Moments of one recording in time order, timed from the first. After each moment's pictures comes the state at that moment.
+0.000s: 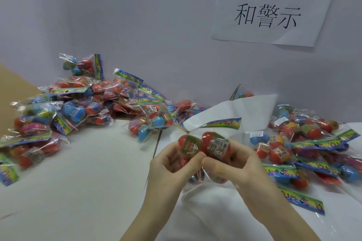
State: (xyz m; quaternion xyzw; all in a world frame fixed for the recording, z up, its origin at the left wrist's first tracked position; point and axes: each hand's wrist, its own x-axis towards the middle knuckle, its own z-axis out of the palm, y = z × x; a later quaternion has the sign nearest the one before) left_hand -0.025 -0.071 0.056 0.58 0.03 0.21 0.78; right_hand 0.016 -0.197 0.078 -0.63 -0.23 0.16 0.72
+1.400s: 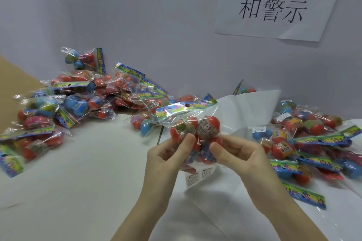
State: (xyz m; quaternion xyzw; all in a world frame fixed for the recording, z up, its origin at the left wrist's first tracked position) left_hand -0.025 -0.062 0.058 0.59 0.05 0.21 0.78; right_hand 0.018 -0.195 0.075 -0.63 -0.22 0.11 0.74
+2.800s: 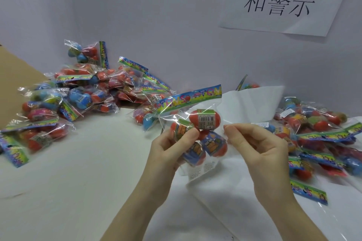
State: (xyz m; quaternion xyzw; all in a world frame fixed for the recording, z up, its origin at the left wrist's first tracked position) left_hand -0.024 -0.054 0.057 0.54 0.04 0.12 0.83; right_hand 0.017 -0.193 0.071 -0.68 -0.18 -0.11 0.70
